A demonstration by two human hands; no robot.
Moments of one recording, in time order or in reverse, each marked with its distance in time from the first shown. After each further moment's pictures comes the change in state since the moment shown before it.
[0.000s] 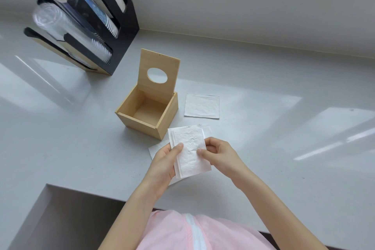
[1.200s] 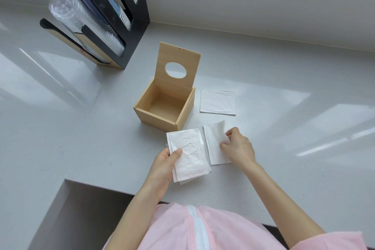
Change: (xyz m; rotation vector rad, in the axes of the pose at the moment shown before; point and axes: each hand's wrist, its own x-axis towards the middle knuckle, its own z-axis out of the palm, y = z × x) left_hand -0.007 -0.001 -0.046 -0.008 0.142 -0.082; right_hand 0.049 0.022 0.012 -0.703 0.392 0.166
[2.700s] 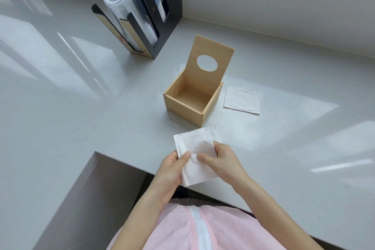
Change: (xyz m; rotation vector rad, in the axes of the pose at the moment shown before) left_hand -0.035 -0.024 -0.037 -0.007 -0.028 0.035; right_hand -0.078 -0.051 0.029 0.499 -0.390 -0.198
